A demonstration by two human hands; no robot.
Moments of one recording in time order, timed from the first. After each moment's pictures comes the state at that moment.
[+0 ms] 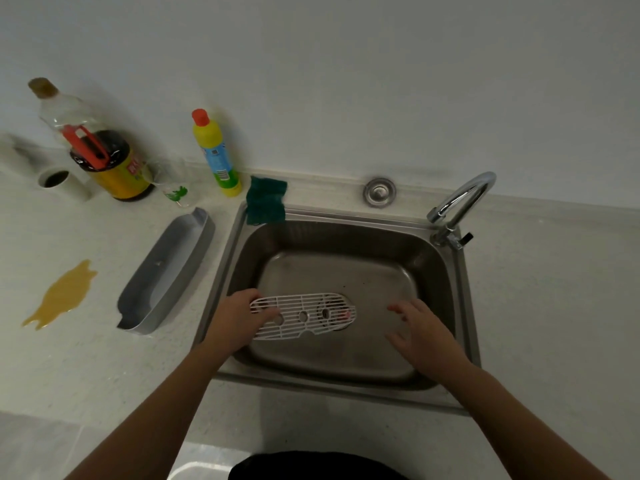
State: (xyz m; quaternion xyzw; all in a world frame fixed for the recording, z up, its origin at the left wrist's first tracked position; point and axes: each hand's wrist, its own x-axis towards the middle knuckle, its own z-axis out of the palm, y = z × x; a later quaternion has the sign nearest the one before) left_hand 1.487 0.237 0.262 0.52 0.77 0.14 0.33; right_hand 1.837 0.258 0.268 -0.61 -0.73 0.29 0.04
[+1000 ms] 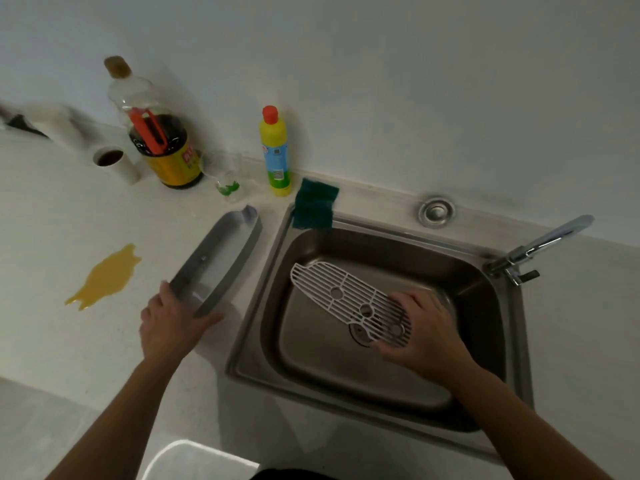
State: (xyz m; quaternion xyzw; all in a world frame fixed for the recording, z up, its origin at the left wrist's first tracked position) left_hand 1.320 0.198 0.244 0.34 0.92 0.09 0.18; right_hand 1.741 0.300 0.288 -0.50 -0.84 0.21 0.08
